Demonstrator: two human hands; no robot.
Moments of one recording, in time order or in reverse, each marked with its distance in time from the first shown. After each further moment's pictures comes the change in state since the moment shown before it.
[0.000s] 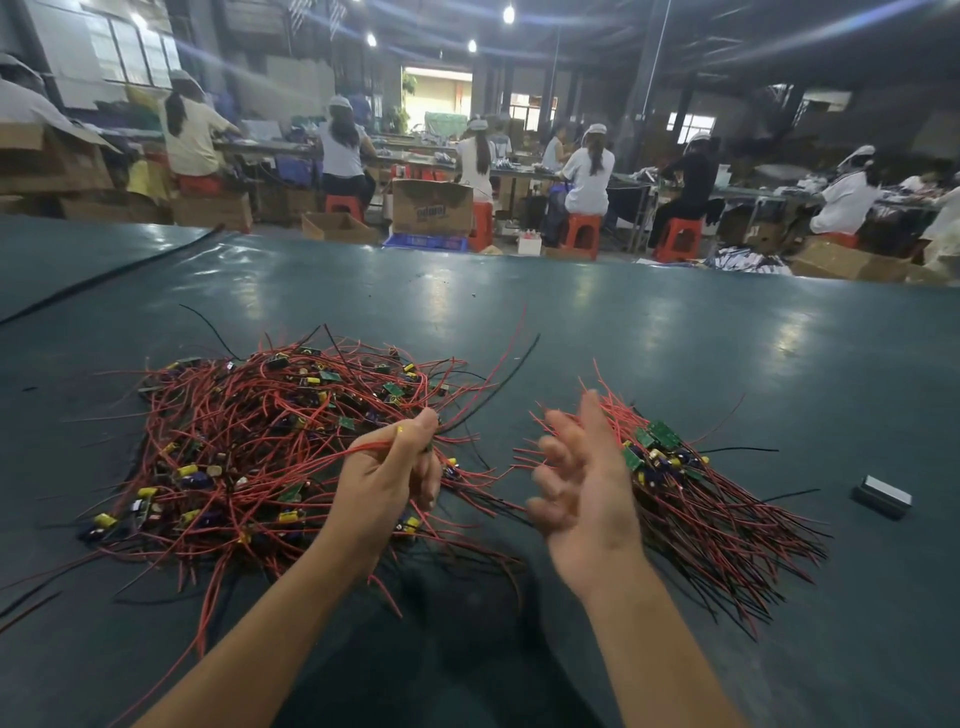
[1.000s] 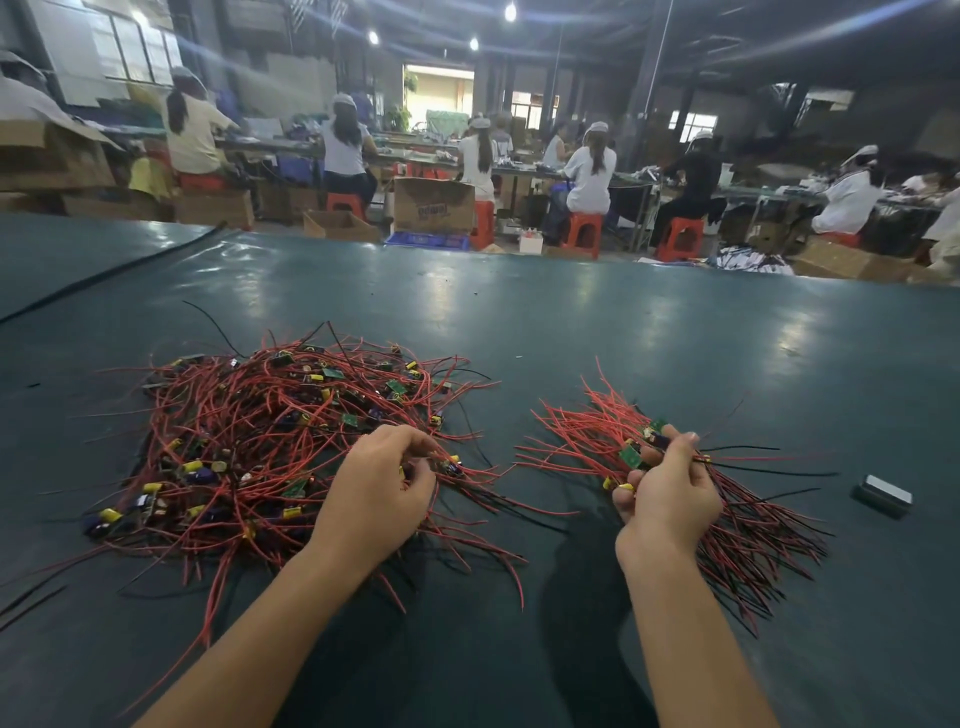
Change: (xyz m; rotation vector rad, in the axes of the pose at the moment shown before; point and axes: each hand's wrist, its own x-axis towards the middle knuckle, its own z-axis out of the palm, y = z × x) left_hand 0.002 -0.023 -0.020 0.941 0.064 0.187; right_hand 0.032 -0.011 -0.038 0.018 0.603 -0.346
